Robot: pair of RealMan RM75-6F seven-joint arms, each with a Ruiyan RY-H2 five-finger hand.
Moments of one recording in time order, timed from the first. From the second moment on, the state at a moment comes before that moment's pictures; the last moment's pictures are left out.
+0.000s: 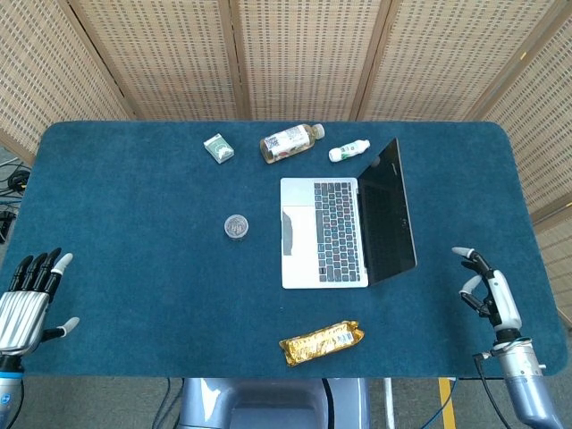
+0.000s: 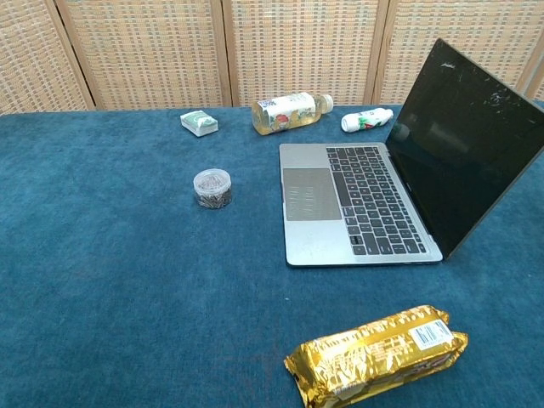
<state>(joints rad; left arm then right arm) -0.09 -1.16 -0.01 -1.63 1.52 1.46 0.19 0.20 -1.19 0.17 -1.63 -1.32 1.17 0.80</state>
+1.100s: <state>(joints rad) -0.09 -1.16 0.00 -1.63 1.54 1.47 0.20 0.30 -1.17 0.22 -1.76 -1.30 1.04 0.80</state>
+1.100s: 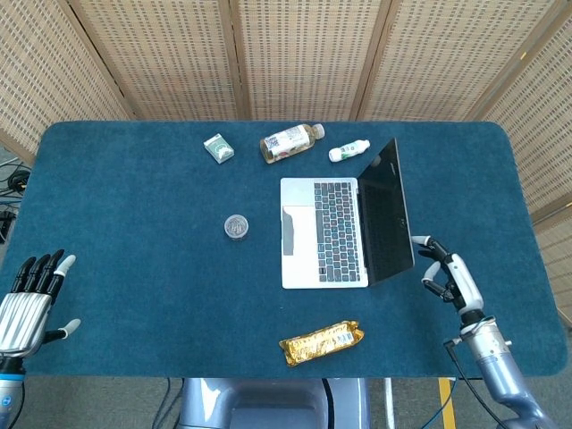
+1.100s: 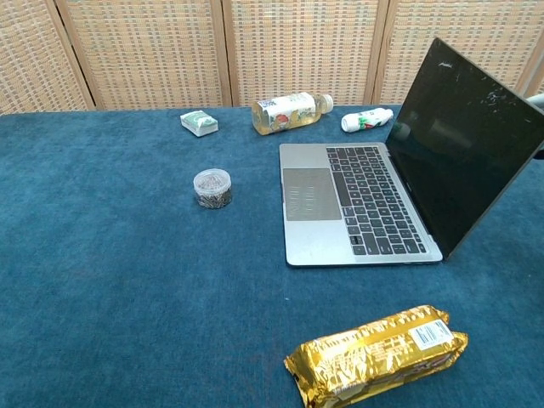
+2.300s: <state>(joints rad) -0.09 -1.16 0.01 -1.64 1.54 1.47 0.21 0.36 -1.13 0.17 -1.81 -1.43 1.00 0.96</state>
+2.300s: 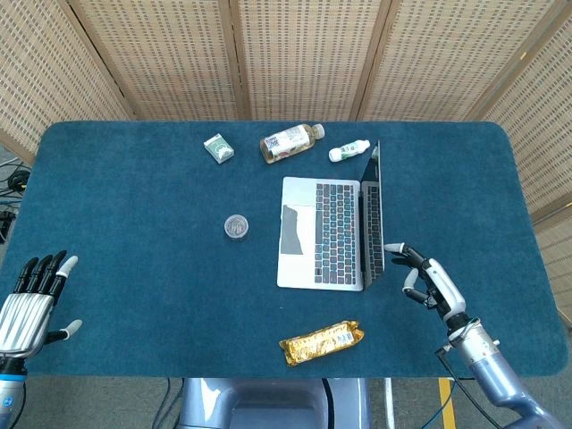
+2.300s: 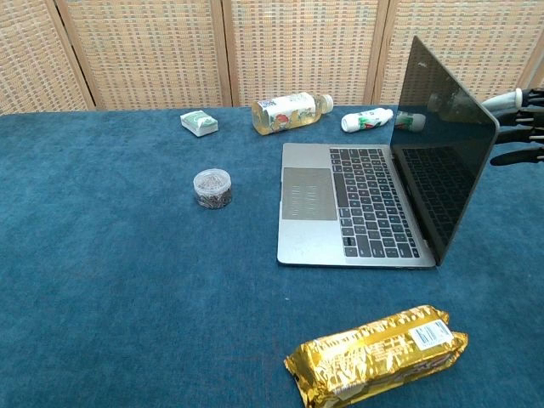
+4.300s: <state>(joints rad) -0.10 -1.16 0.02 -1.64 1.56 1.45 0.20 0.52 -1.25 0.18 -1.83 -1.30 0.87 0.75</state>
